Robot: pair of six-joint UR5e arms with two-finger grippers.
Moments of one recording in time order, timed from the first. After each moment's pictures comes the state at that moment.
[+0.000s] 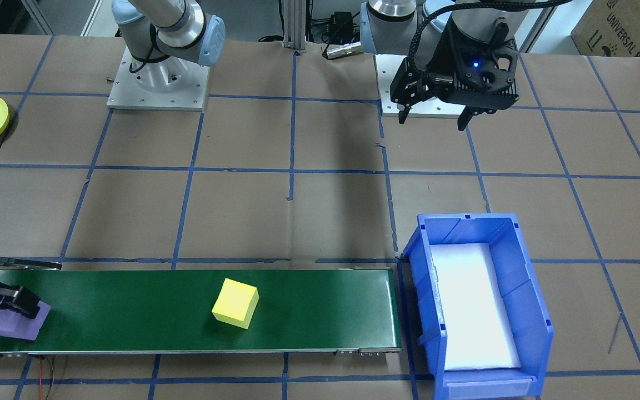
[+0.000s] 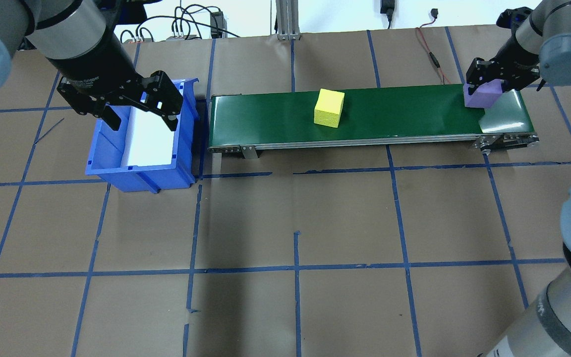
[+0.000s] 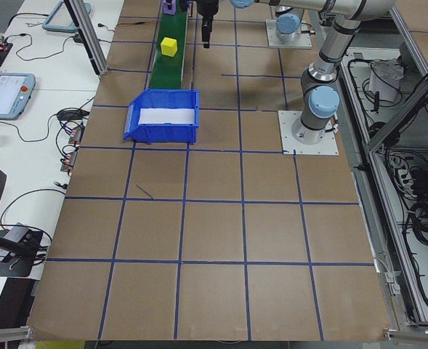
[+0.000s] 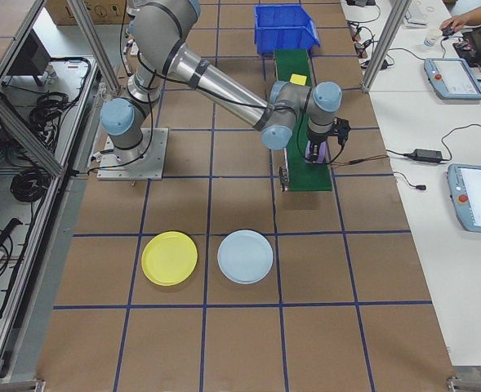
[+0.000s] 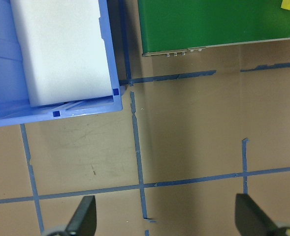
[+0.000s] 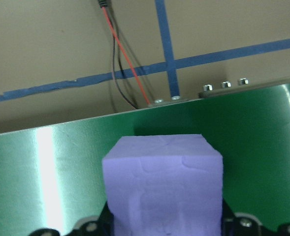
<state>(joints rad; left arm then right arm) -1.61 -1.54 -1.52 -1.66 1.53 0.05 1.21 -1.08 1.50 -2.06 -1.50 -0.22</state>
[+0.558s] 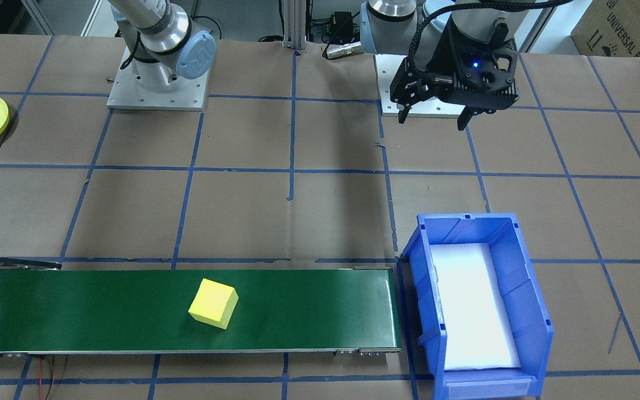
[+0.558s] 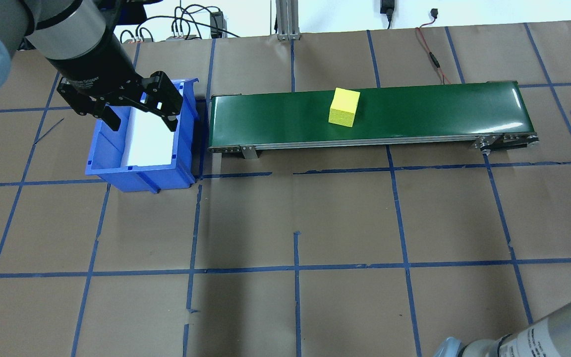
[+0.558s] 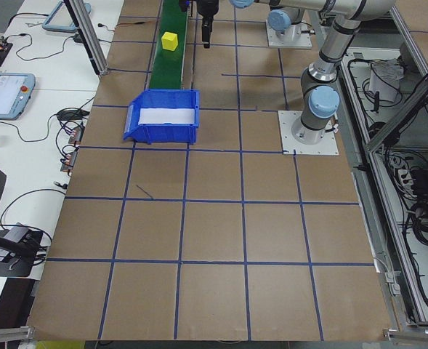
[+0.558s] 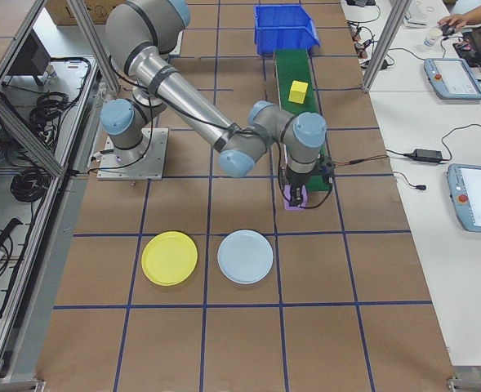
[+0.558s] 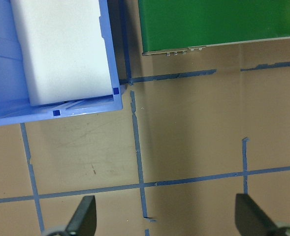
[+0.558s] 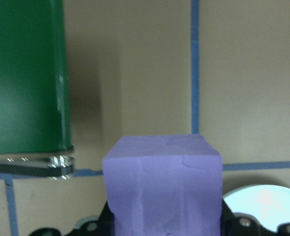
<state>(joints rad) -1.61 -1.54 -1.52 -1.66 1.53 0.05 0.85 -1.17 1.53 -1.97 -1.60 -0.72</state>
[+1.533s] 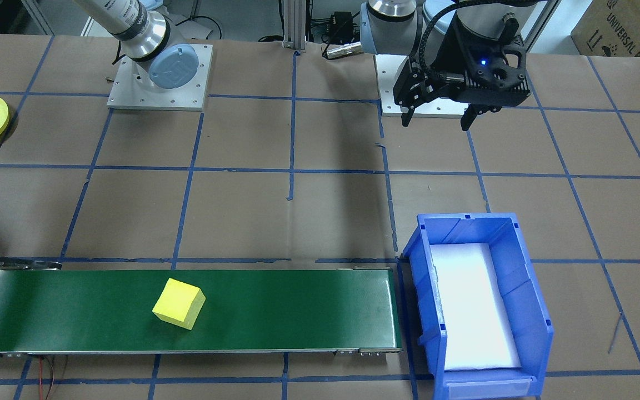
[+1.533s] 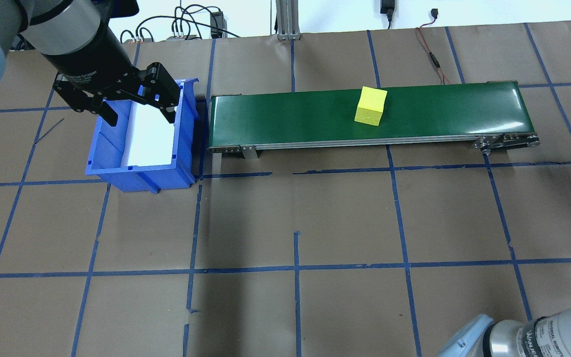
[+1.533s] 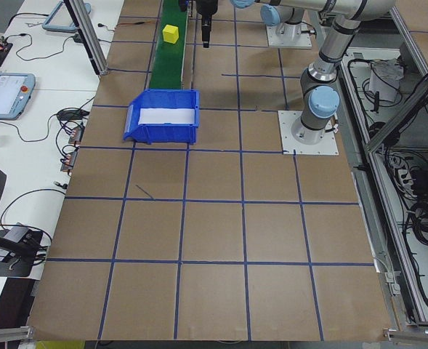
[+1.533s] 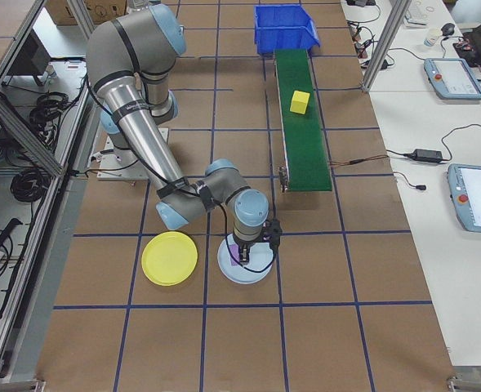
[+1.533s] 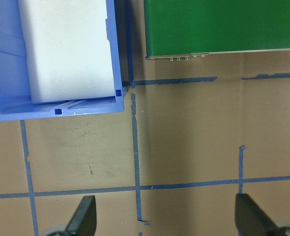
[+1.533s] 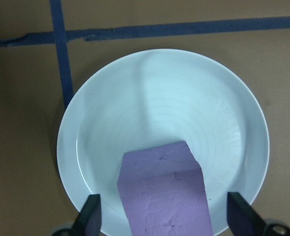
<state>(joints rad) -1.60 -1.54 -1.52 -1.62 1.53 -0.01 0.59 -1.15 1.67 -2.08 -1.60 -0.93</state>
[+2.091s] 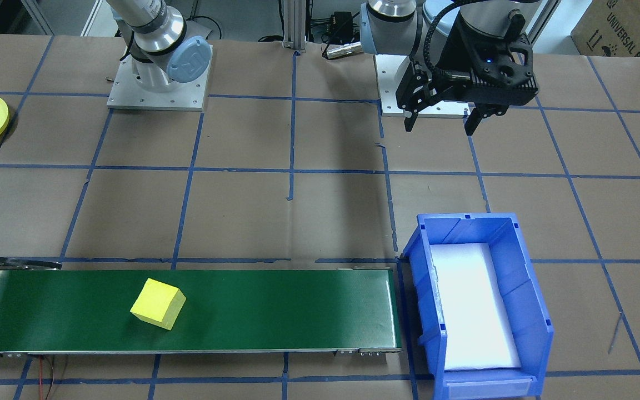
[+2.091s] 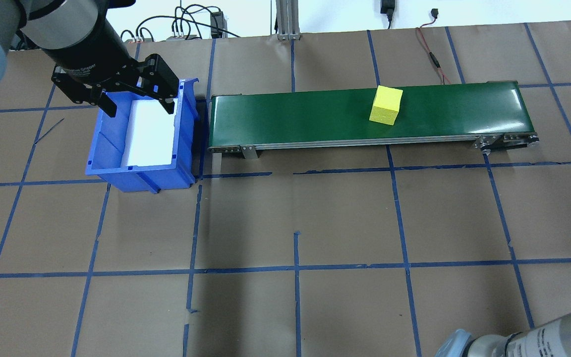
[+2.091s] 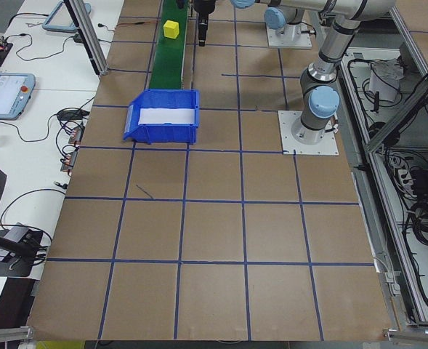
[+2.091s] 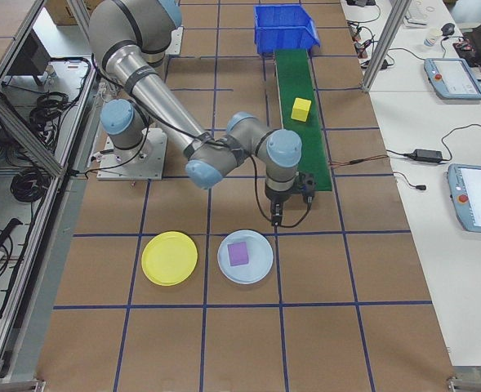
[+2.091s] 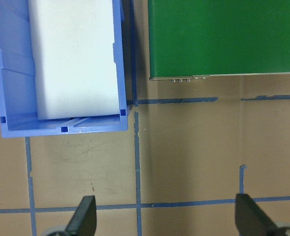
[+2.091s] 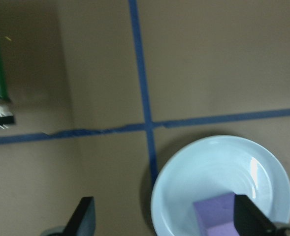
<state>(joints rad) -1.60 -1.54 -1.52 -1.59 1.53 -0.01 0.86 -1.23 1.59 -2.00 -1.53 -0.59</state>
